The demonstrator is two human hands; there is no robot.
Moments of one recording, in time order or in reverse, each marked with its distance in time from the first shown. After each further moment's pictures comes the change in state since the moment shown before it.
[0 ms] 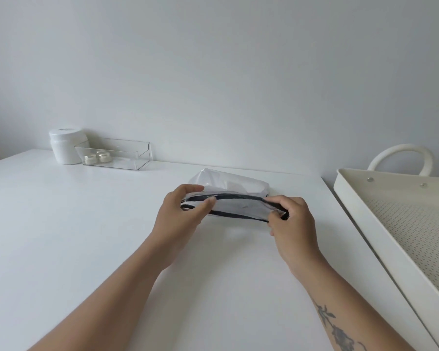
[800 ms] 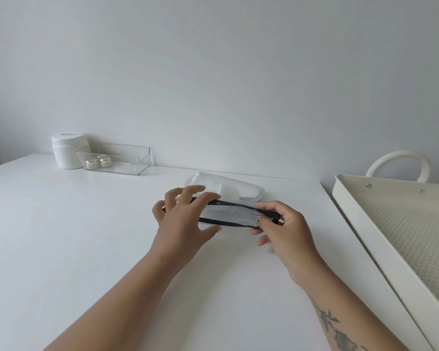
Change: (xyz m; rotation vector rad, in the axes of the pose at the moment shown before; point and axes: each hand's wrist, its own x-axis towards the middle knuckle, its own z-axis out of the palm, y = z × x) left_hand -0.001 -0.004 0.005 0.878 0.061 0.476; right_hand -0.005 -0.013 -0.005 0.271 -0.167 0.161
